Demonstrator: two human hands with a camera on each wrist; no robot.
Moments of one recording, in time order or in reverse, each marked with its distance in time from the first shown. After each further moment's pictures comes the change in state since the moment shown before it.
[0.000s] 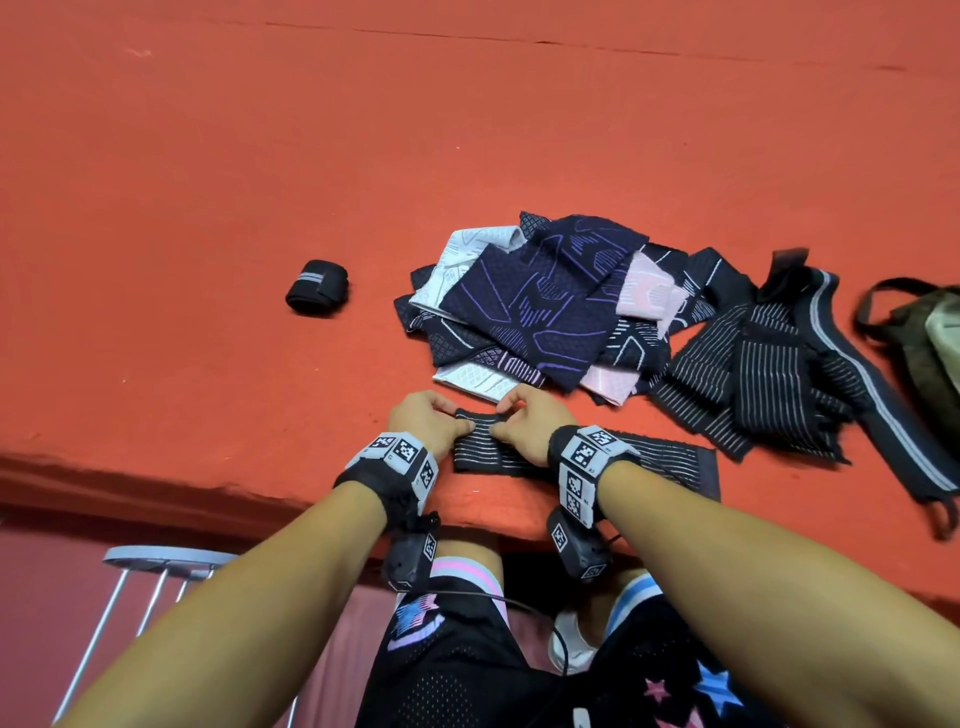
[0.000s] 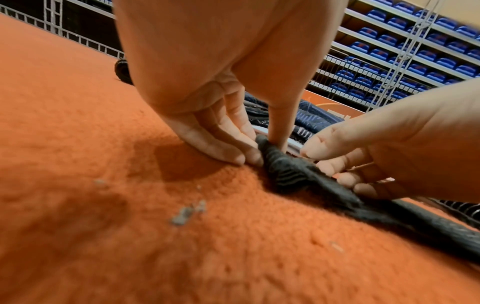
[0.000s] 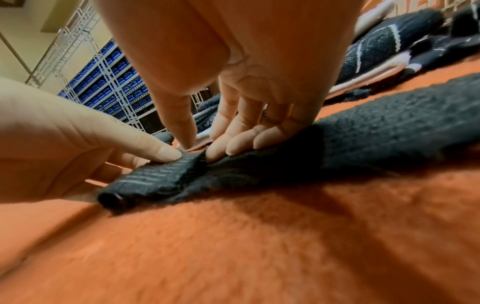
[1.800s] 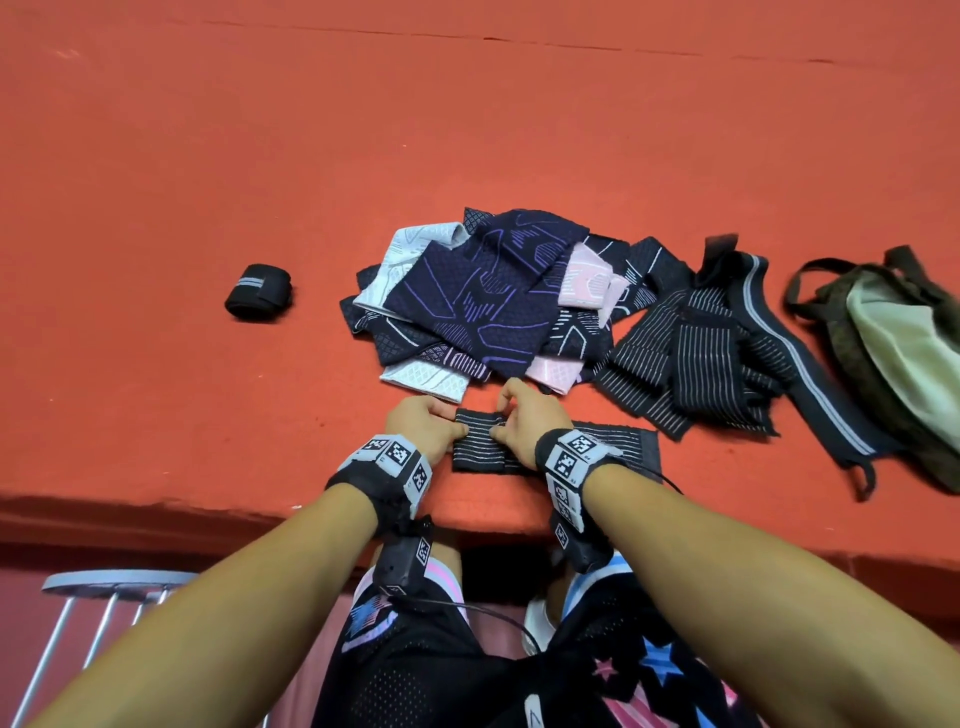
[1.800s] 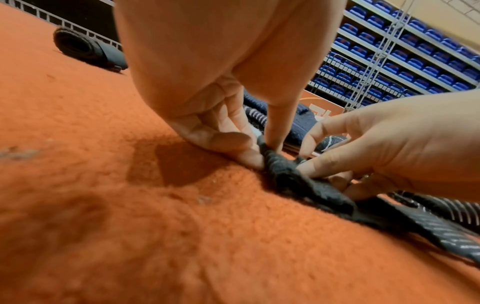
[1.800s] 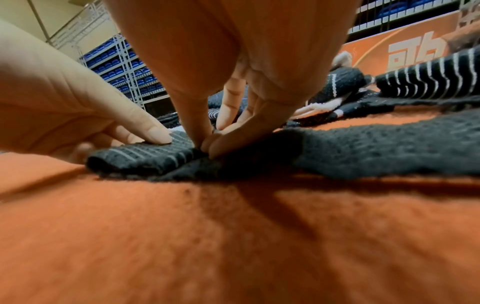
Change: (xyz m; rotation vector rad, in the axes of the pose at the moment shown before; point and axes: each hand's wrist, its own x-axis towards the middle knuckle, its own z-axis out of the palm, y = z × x) left_hand -0.022 0.024 0.046 -0.059 -0.085 0.033; right_hand -0.017 0.046 -0.032 -0.202 0.109 -0.066
